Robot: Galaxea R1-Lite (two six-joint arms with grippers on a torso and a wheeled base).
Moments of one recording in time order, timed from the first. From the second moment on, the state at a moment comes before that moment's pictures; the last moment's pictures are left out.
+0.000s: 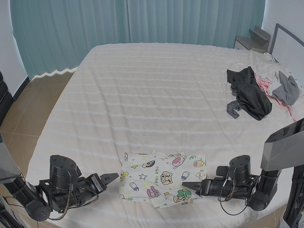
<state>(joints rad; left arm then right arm) -0.52 1.79 -0.16 -1.02 0.03 -0.95 0.55 2.20 -0.24 -1.39 0.23 0.69</state>
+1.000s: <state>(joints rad) -0.52 1.80 -0.16 -1.02 0.03 -0.95 0.52 2.27 -0.14 -1.49 0.24 0.59</state>
